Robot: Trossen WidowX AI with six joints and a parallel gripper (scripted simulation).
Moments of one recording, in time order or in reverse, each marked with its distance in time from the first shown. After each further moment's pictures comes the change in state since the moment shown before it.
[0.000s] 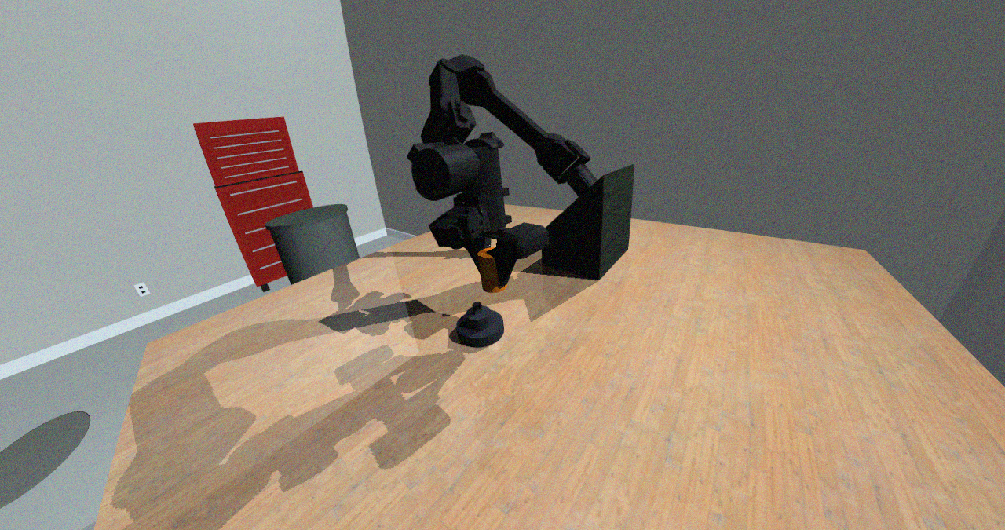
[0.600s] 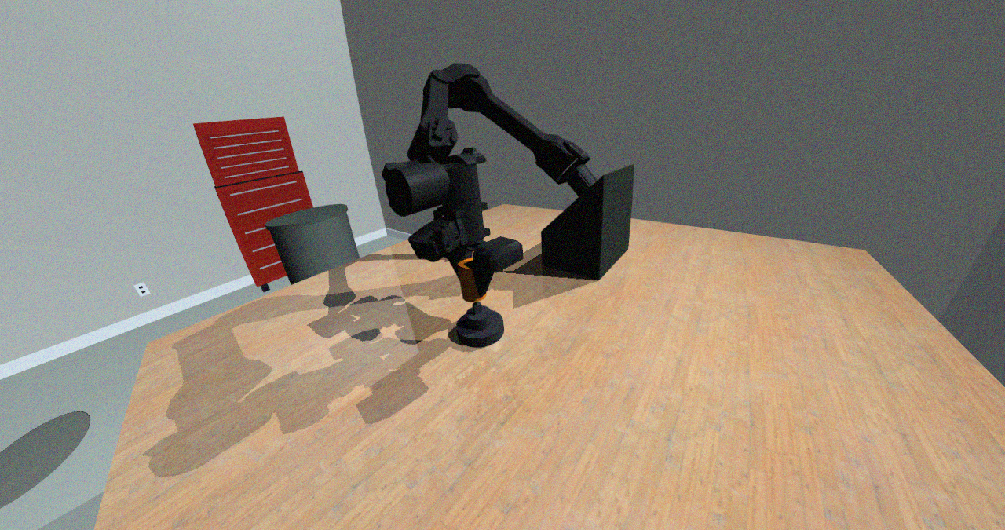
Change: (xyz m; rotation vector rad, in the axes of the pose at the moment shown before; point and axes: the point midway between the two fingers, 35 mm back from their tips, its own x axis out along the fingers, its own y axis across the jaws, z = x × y) arm 0.018 -0.030 0.021 0.010 -0.014 -0.013
